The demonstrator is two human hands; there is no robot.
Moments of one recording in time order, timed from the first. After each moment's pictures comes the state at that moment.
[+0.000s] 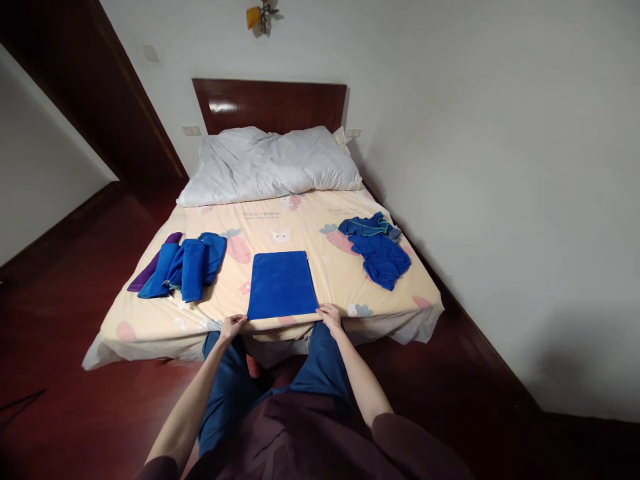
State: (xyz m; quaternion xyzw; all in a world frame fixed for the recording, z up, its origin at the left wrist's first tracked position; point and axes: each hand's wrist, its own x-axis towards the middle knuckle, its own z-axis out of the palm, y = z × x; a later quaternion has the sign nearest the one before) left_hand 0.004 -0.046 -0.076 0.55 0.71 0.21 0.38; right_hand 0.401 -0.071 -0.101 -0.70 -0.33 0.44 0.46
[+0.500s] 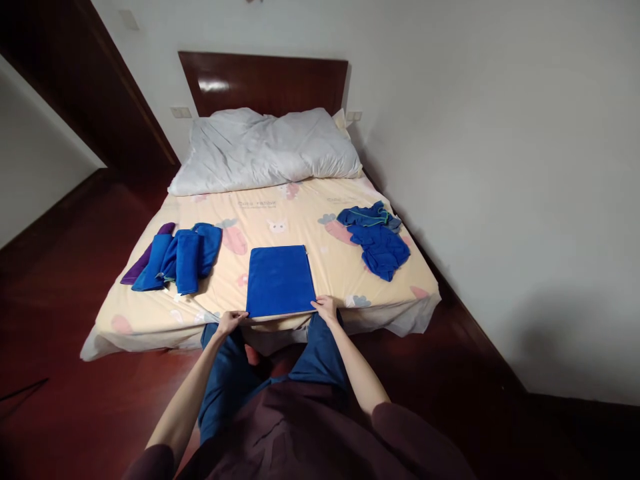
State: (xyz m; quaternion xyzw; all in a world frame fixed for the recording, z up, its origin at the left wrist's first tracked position) left_hand 0.003 -0.053 -0.079 0.56 0.68 0.19 0.43; right_hand 0.398 -0.070 -0.105 -0.73 -0.38 0.42 0.38
